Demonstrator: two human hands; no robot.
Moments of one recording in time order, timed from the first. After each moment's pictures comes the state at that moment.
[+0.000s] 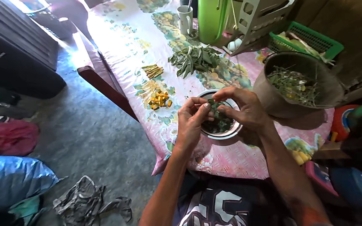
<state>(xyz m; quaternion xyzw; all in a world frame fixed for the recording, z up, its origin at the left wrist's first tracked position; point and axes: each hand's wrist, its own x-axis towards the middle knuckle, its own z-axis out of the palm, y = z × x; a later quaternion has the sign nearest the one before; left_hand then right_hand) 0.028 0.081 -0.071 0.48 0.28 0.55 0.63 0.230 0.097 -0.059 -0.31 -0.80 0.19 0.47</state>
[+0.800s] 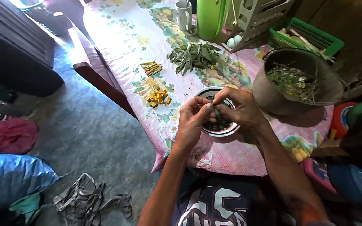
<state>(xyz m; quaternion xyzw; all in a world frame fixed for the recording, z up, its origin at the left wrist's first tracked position) 0.027 0.077 -0.071 0.49 0.26 0.51 0.66 0.218 0.094 -0.064 -0.29 -0.79 0.22 0.50</state>
